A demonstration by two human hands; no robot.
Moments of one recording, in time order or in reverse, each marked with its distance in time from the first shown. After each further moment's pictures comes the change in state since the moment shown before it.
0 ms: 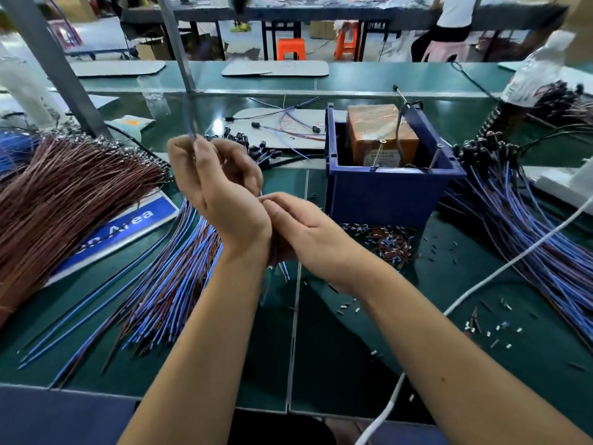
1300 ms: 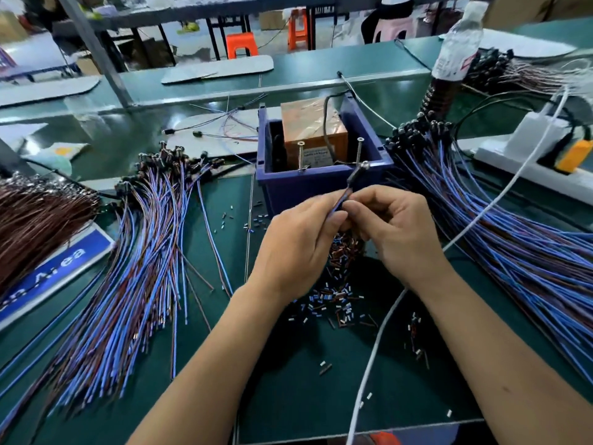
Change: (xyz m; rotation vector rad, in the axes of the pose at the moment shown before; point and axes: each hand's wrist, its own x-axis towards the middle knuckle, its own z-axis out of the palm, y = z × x) left_hand -0.084 -0.045 0.030 0.672 -1.166 0.210; right_hand -0.076 0.026 -0.137 -0.193 0.543 -0.287
